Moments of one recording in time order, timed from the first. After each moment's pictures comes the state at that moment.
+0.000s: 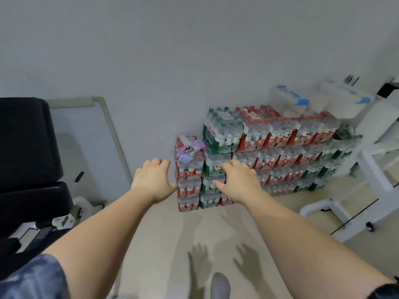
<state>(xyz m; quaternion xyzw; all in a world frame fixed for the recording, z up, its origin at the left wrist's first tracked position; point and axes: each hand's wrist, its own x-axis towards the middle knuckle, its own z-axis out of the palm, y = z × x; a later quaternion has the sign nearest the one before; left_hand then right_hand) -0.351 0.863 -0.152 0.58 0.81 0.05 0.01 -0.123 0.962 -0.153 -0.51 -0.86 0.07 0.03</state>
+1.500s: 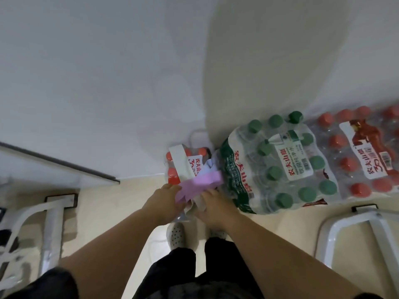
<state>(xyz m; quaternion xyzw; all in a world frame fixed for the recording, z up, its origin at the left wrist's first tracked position) -0.576 1.393 -0.414 0.46 0.77 -0.01 0.44 -0.408 1.468 -0.399 -0.41 -0.80 0.35 -0.27</state>
